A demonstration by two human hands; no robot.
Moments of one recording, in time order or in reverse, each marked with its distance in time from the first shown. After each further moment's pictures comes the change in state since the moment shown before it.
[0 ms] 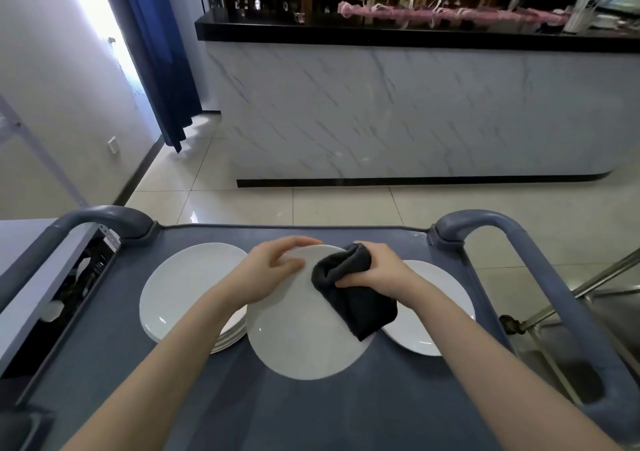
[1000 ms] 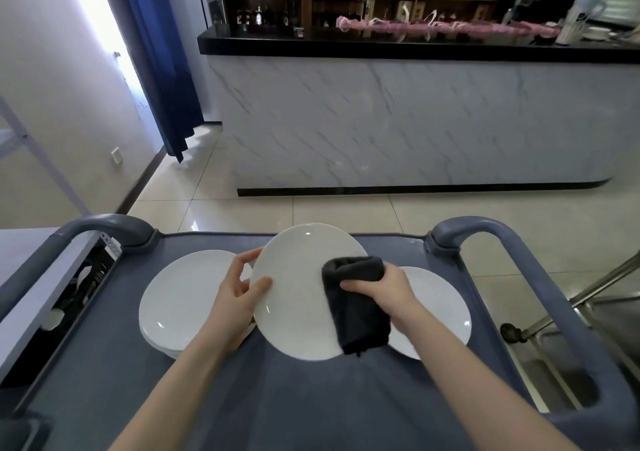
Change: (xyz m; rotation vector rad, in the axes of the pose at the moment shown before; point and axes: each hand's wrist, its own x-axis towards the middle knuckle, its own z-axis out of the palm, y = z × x) left_hand -0.036 -0.034 0.026 -0.633 0.340 -0.114; right_hand -0.021 0.019 0.014 0.313 0.307 0.218
